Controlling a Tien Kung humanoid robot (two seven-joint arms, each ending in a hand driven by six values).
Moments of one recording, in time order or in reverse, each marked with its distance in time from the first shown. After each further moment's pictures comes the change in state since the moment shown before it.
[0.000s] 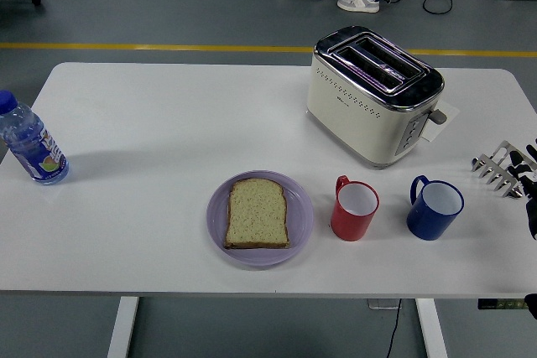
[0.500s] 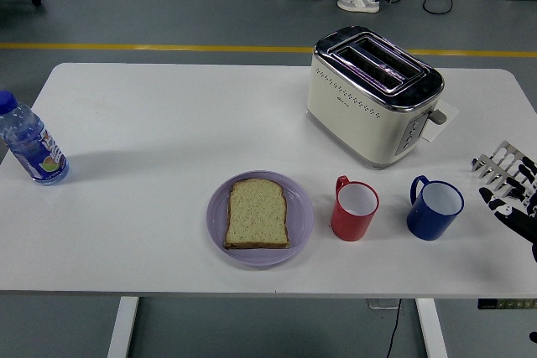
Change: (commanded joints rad) left arm 0.001 0.003 0.015 0.001 0.000 0.001 0.000; right arm -0.124 -0.066 -0.132 0.106 -0.203 -0.110 0.056
